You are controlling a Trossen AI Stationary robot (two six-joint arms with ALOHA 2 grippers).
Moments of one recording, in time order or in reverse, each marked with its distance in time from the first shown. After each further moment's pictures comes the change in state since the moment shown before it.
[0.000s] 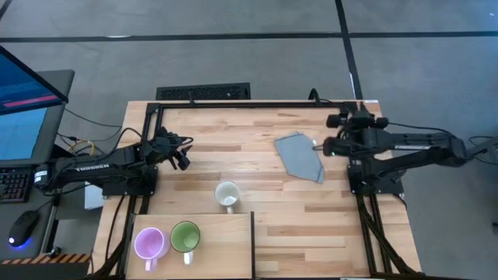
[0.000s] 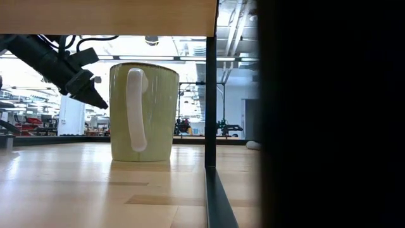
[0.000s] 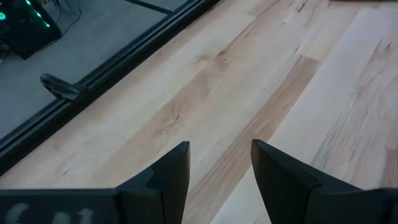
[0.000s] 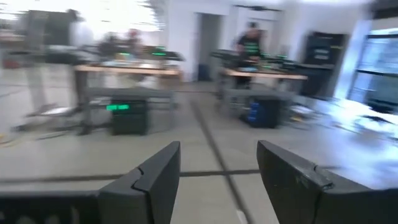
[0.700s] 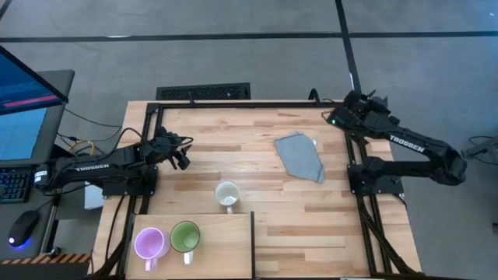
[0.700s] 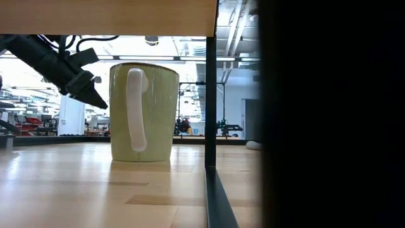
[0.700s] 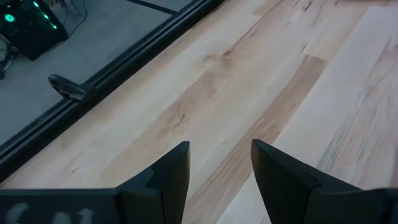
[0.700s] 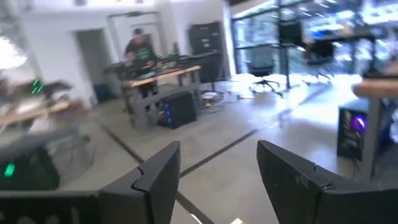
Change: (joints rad) left arm 0.000 0.000 0.000 -0.002 -0.021 0.007; right arm -0.500 0.033 0.000 0.132 0.000 0.130
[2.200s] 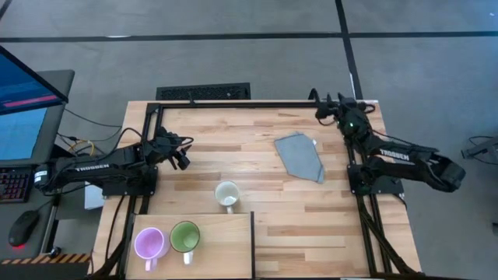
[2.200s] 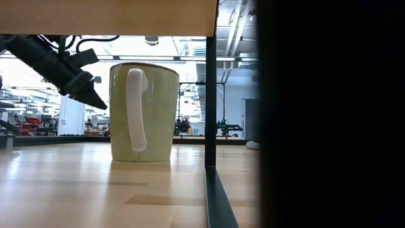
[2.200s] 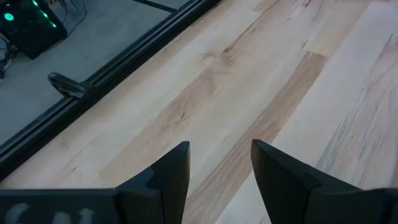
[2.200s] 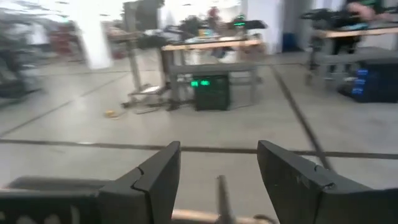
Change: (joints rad) left arm 0.000 0.000 0.000 -0.010 0.001 0.001; right arm -0.175 -0.018 -0.556 1.767 -1.033 -1.343
